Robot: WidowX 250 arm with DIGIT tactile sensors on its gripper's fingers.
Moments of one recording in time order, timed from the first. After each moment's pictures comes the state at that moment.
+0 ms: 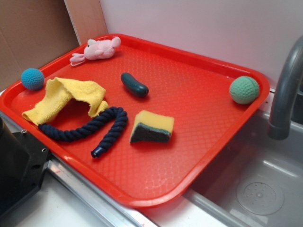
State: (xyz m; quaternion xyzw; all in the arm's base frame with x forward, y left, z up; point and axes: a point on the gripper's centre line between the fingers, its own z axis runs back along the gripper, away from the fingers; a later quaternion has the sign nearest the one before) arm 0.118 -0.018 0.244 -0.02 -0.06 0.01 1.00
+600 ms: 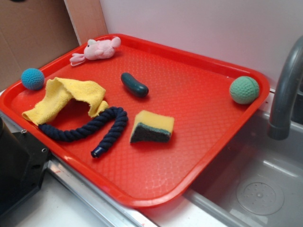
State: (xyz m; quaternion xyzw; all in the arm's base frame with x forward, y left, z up) arm 0.152 0.030 0.199 -0.03 -0.08 -0.05 1.00
